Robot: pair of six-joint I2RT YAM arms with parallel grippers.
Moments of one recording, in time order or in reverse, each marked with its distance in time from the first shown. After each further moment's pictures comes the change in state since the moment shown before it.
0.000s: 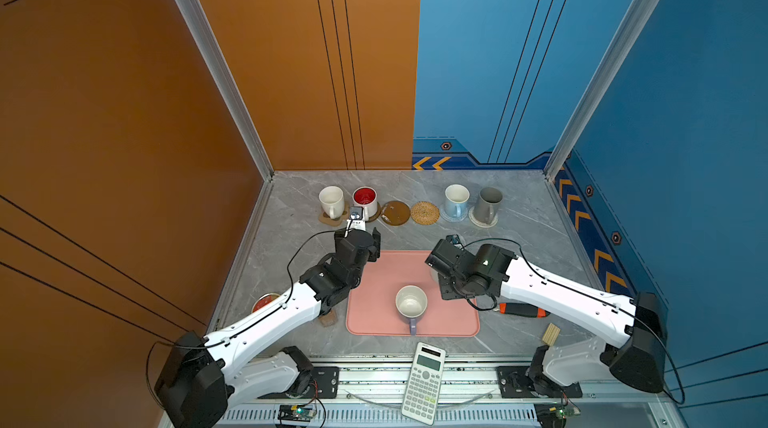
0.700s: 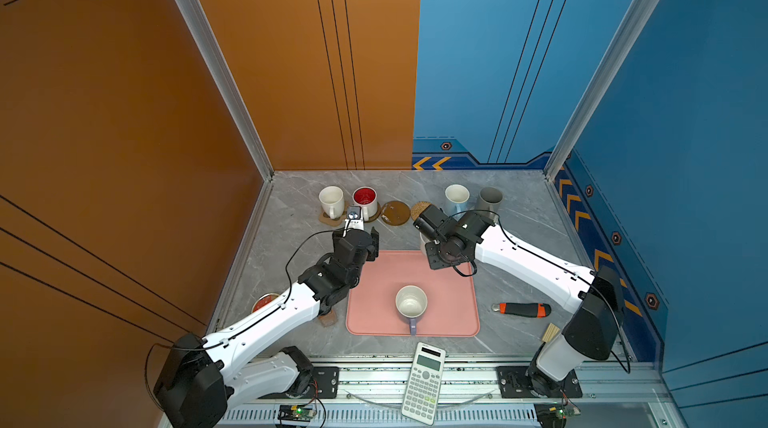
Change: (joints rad) left arm 0.012 -0.004 0.000 -0.007 -0.003 0.000; right arm -0.145 0.236 0.262 0.002 -0.001 -0.216
